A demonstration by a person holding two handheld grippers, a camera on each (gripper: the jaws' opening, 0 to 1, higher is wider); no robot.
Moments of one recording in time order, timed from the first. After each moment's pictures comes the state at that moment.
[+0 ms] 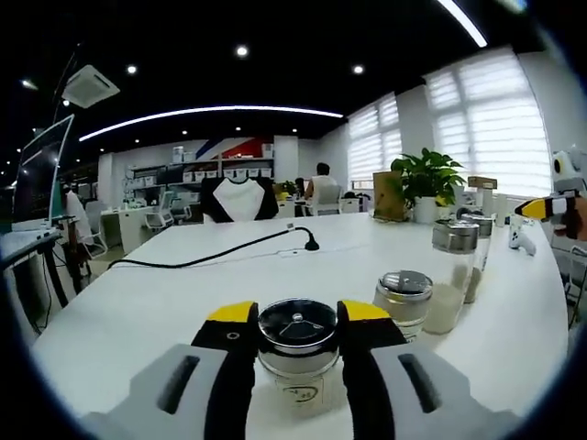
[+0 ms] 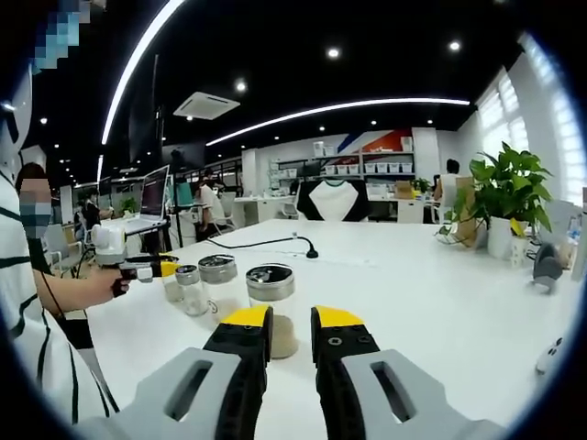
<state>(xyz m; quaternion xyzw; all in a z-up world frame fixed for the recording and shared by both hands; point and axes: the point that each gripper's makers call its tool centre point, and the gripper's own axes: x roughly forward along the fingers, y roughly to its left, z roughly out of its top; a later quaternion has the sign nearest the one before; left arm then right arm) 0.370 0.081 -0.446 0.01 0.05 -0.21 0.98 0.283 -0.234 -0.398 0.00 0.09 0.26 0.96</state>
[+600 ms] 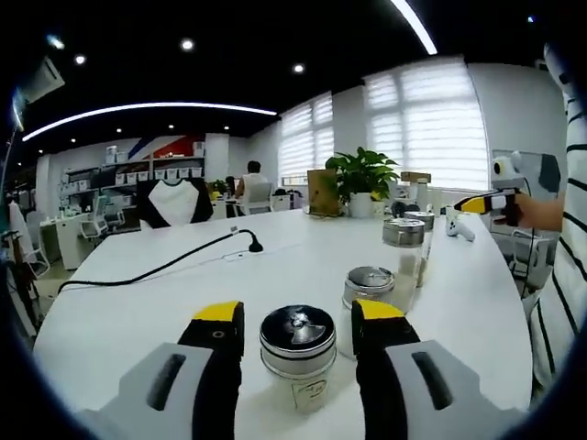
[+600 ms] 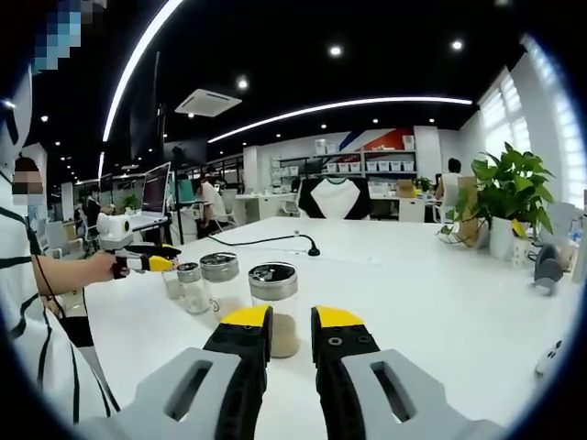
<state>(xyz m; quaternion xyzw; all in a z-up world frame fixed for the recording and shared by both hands) 0.363 0.072 -0.439 0.03 0.06 -0.37 0.93 0.285 -0.228 -0.399 -0.01 0.10 0.26 0.96</state>
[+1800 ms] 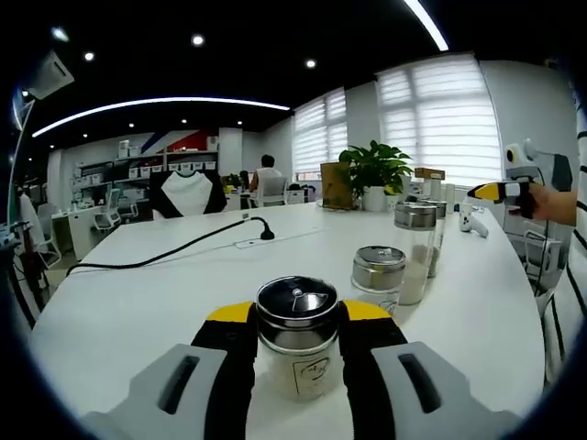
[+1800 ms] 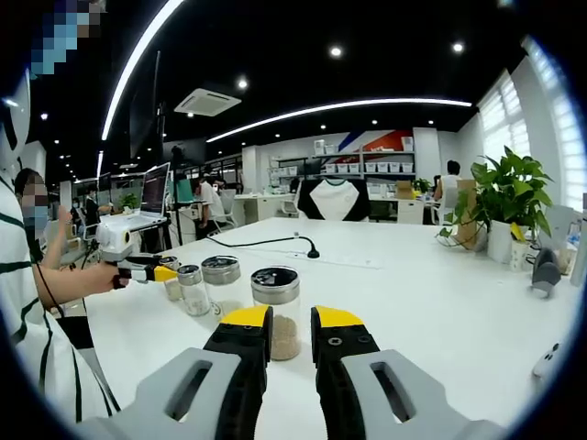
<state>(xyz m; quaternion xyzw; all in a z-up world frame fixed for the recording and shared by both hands) 0.359 0.076 -0.460 0.02 0.07 -0.31 0.95 0.283 -0.226 -0.393 -0.01 0.10 0.25 0.96</state>
